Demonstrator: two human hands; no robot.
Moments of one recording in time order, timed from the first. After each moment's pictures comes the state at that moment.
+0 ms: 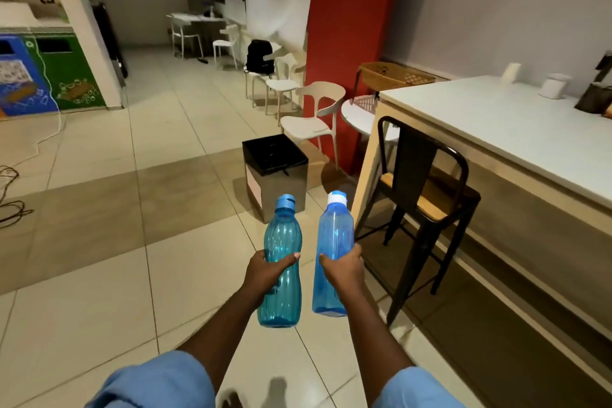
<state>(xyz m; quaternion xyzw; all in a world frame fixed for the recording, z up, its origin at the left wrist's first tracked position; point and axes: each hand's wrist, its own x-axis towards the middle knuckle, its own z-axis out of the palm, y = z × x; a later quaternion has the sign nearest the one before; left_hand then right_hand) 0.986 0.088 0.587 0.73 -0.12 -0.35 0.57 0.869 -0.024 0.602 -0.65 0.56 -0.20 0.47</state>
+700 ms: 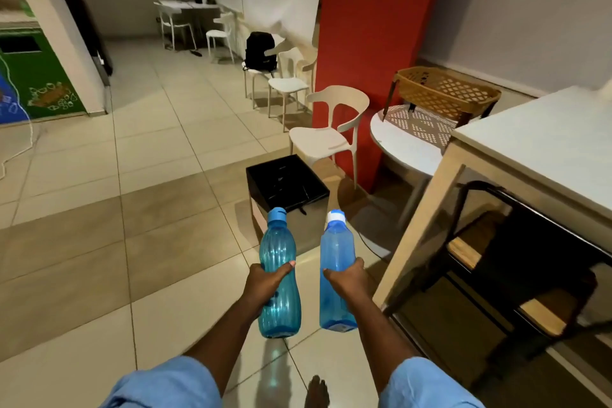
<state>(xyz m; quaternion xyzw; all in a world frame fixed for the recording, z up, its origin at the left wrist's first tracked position) 1.343 -0.132 0.550 0.75 -0.08 -0.37 0.54 1.212 -0.259 0.557 -0.63 0.59 -0.11 0.49</state>
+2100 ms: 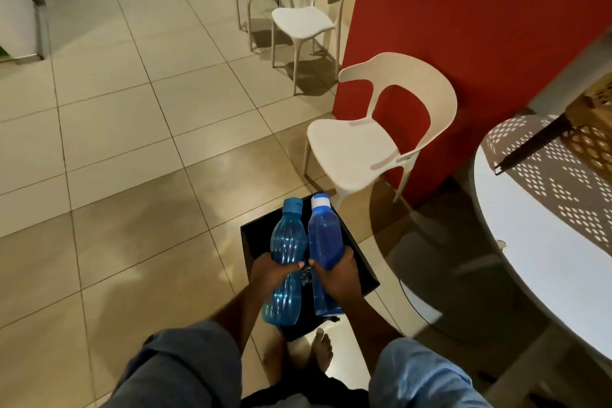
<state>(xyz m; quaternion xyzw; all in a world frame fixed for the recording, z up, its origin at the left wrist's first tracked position) 1.881 -0.590 0.444 0.82 -0.07 -0.42 0.38 1.755 -0.691 0.456 -0.67 0.55 -0.03 0.50</state>
